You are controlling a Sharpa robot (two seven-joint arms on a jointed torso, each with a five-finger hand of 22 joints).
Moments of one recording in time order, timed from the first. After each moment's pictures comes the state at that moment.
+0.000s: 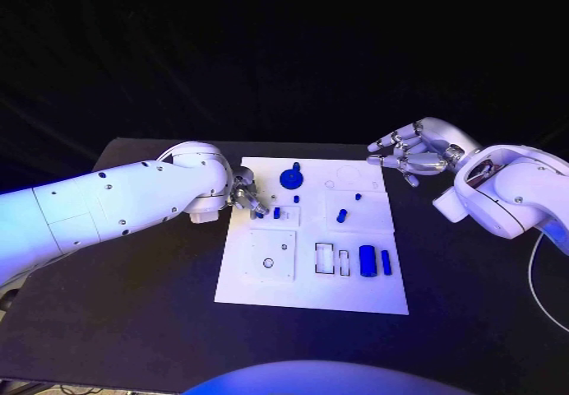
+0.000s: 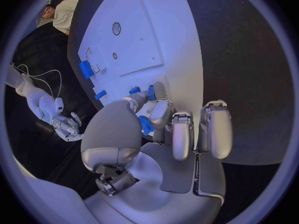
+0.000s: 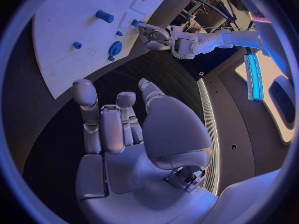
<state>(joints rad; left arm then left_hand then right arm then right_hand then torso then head) 1.27 -0.72 -0.02 1.41 -1.19 0.23 -0.61 1.03 -0.13 0.45 0.16 0.25 1.05 0.00 0.58 0.66 1.41 -0.06 1.18 1.11 1.46 -0.10 1.57 1.31 0.03 1.46 0.01 1.44 1.31 1.29 -0.96 -0.01 1.63 -0.91 -0.32 -0.02 1.25 -0.03 0.09 0.11 0.30 0.93 0.15 0.11 0.07 1.21 0.06 0.96 0.99 1.47 -0.01 1.35 1.24 0.14 1.20 0.08 1.10 0.66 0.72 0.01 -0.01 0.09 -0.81</state>
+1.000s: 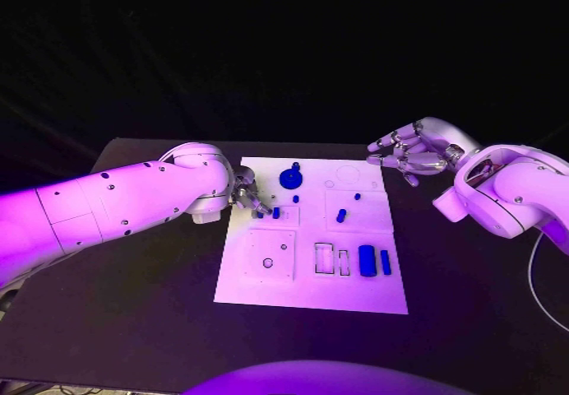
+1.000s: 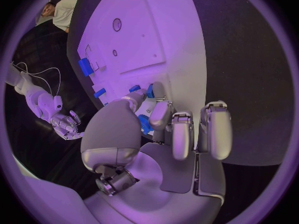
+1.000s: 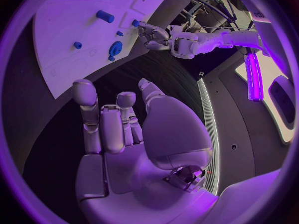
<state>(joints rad) 1.26 -0.71 -0.02 1.41 -1.18 0.20 -0.62 1.00 -0.14 0.35 0.22 0.25 1.06 0.00 0.58 0.67 1.42 -0.06 1.19 1.13 1.46 -0.10 1.57 1.31 0.03 1.46 0.01 1.46 1.31 1.29 -0.96 -0.01 1.63 -0.91 -0.32 -0.02 1.25 -0.03 0.09 0.11 0.30 0.93 0.15 0.11 0.07 1.21 0.06 0.96 0.99 1.47 -0.01 1.34 1.24 0.14 1.20 0.08 1.10 0.66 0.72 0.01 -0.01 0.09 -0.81</state>
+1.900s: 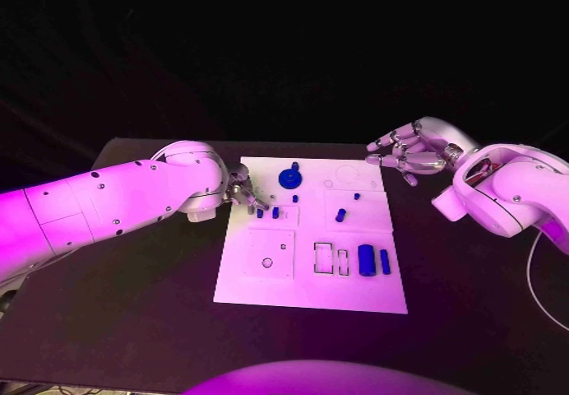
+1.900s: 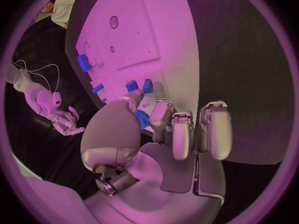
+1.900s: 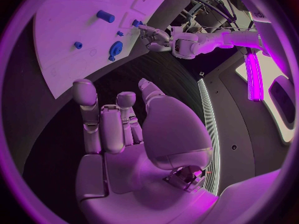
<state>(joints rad) 1.26 -0.74 -0.01 1.42 -1.18 0.17 -0.63 0.99 -0.14 0.29 0.25 0.25 1.06 0.00 0.58 0.67 1.42 -0.07 1.19 1.13 1.46 -0.10 1.57 1.31 0.03 1.46 0.01 1.46 1.31 1.29 -0.96 -0.01 1.62 -0.91 -0.32 -0.02 1.25 -0.03 0.09 0.11 0.30 0.93 0.15 0.11 0.07 1.21 0.06 0.96 0.99 1.47 -0.01 1.34 1.24 0.14 1.20 0.08 1.10 0.66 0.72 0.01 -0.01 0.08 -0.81</state>
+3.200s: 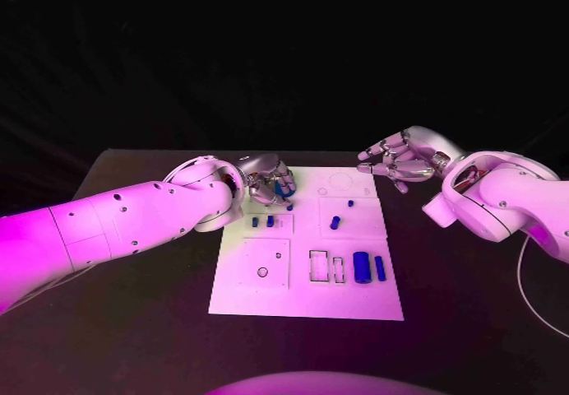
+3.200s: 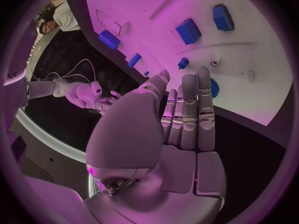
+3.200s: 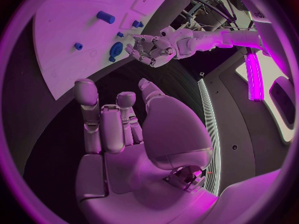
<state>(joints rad) 1.24 -0.66 -0.04 1.35 -1.29 -0.21 -0.06 1.48 -0.16 0.26 0.13 0.12 0.92 0.13 0.17 0.25 0.98 0.10 0.26 0.21 1.22 0.02 0.76 0.69 0.17 1.23 0.12 0.34 0.82 1.29 -0.95 -0.01 1.62 -0.91 -0.31 -0.02 1.25 -0.03 0.09 0.11 0.30 0.93 0.15 0.11 0.07 1.21 0.06 0.96 0.99 1.47 -0.01 1.34 1.23 0.15 1.20 0.08 1.10 0.65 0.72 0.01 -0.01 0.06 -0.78</state>
